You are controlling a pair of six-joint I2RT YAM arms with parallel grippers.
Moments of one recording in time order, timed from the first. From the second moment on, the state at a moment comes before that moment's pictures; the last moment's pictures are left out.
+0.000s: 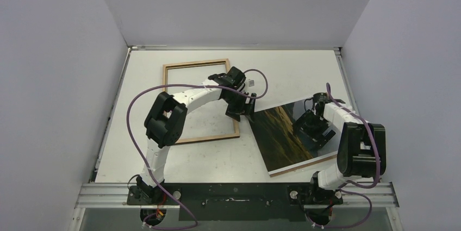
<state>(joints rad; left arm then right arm) -0.70 2.10 1.65 -0.70 0.46 -0.45 -0.05 1.51 0.81 -0.83 0.01 0.78</state>
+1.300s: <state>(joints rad) -0.70 2.20 1.67 -0.58 0.42 -0.68 -0.07 1.58 0.87 -0.42 -0.19 0.79</state>
